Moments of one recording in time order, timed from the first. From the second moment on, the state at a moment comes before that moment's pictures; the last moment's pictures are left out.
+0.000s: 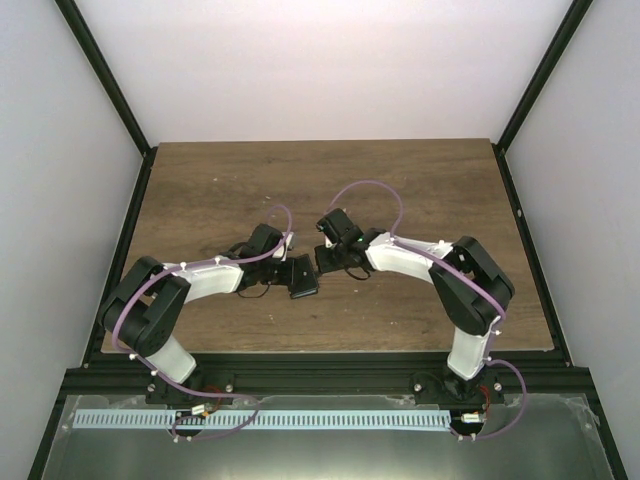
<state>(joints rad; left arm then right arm) -0.58 1.62 0.72 -0.04 0.30 -0.50 0.75 1.80 1.12 -0.31 -0.05 0.44</state>
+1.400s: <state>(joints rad) -0.58 1.50 0.69 -0.24 0.22 -0.50 0.81 1.88 1.11 -0.15 -0.18 0.68</state>
